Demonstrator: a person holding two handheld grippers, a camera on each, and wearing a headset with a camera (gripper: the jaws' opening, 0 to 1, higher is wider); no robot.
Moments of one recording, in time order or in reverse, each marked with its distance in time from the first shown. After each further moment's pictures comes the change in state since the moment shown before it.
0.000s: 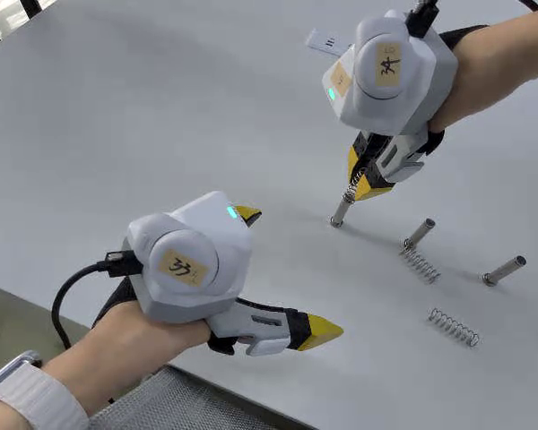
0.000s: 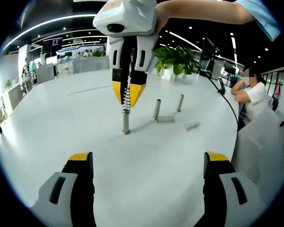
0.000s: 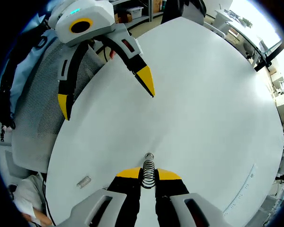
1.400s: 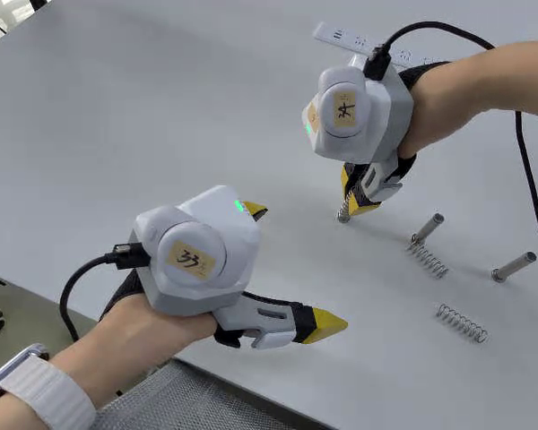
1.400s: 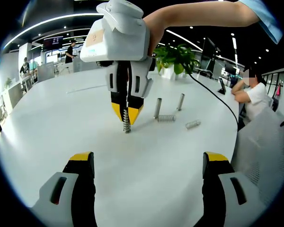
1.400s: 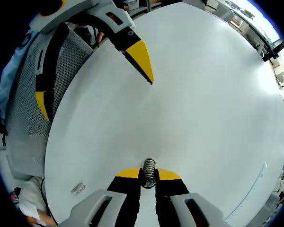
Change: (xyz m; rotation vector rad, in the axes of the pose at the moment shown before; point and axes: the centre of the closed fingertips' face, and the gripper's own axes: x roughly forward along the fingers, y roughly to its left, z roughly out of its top) left arm 0.000 0.001 -0.003 -0.008 0.005 0.000; right arm 0.043 0.003 -0.003 0.035 0.084 0.029
